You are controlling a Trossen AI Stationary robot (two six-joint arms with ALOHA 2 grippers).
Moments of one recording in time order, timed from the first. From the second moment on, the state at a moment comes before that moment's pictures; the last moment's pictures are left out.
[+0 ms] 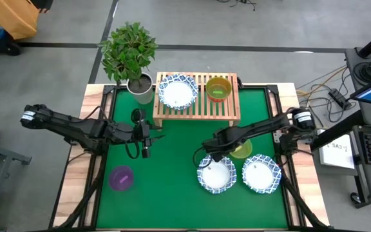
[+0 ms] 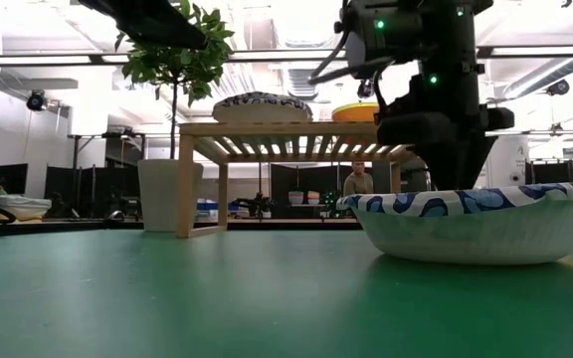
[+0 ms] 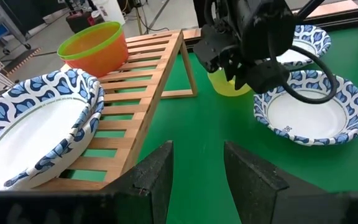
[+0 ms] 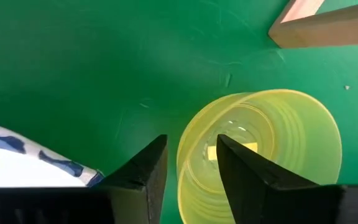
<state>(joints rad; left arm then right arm) -0.21 0.99 0.78 -0.21 -0.46 0.06 0.11 1.77 1.22 -1.12 0.16 1.09</state>
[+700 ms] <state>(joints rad) -0.21 0.99 0.78 -0.21 -0.46 0.06 0.11 1.80 1.15 -1.06 0.19 1.10</state>
